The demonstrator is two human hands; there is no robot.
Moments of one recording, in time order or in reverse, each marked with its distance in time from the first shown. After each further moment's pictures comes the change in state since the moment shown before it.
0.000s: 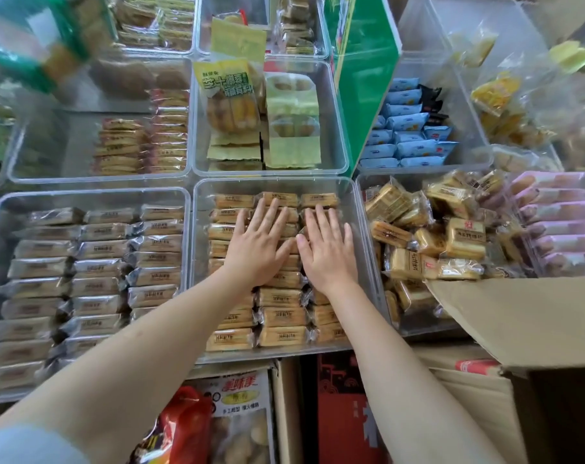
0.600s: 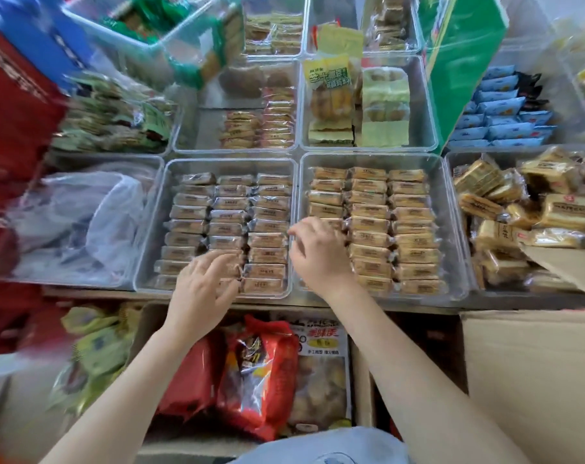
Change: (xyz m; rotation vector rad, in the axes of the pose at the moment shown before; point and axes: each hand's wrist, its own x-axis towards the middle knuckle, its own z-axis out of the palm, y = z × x) left_hand -0.282 -0.134 -0.011 -0.223 0.275 -0.318; right_hand -0.106 -0.183 -0.013 0.415 0.171 -0.348
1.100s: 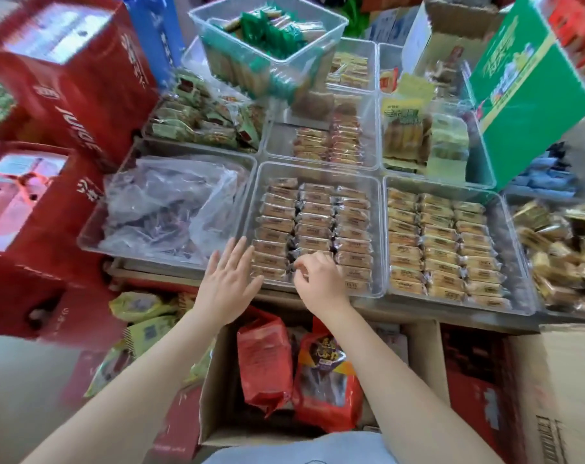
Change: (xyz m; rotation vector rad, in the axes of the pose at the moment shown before) left_hand -0.022 -0.158 -0.028 0.080 -0.096 0.002; right_hand -0.013 -0.153 0.123 -0.143 -0.205 0.181
